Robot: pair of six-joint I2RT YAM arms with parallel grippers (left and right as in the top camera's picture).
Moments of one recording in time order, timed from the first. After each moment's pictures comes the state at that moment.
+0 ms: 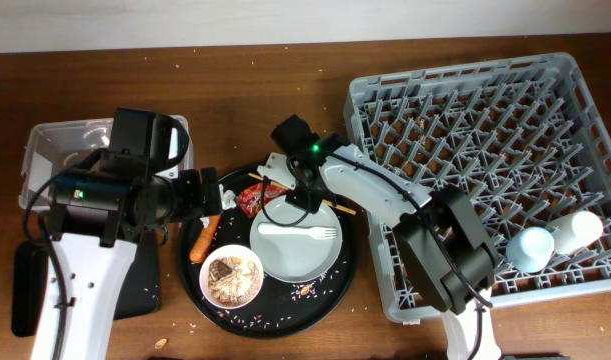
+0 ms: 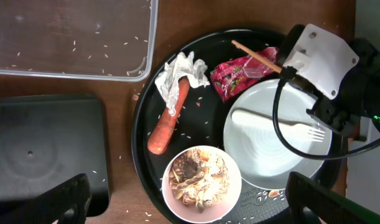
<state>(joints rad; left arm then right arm) -0.17 1.32 1.49 -1.35 -0.04 -0.29 0.63 2.14 1.59 -0.80 -0.04 -0.52</state>
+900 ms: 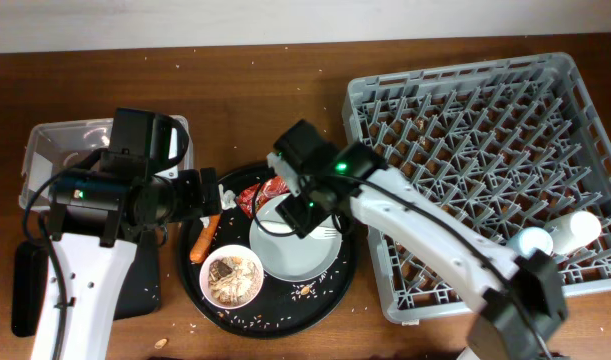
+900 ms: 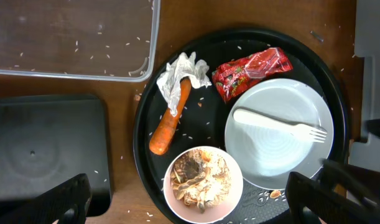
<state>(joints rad) -0.17 1.32 1.49 -1.35 -0.04 -0.28 0.72 1.79 1.53 -1.03 -0.11 0.01</state>
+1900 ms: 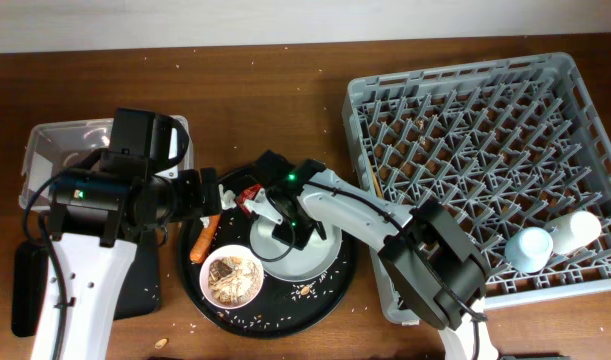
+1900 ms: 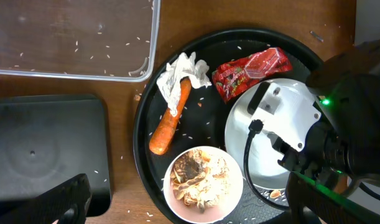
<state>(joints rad) -0.17 1.32 1.49 -1.35 -0.04 -0.29 0.77 2.12 1.52 -0.91 -0.11 -0.34</state>
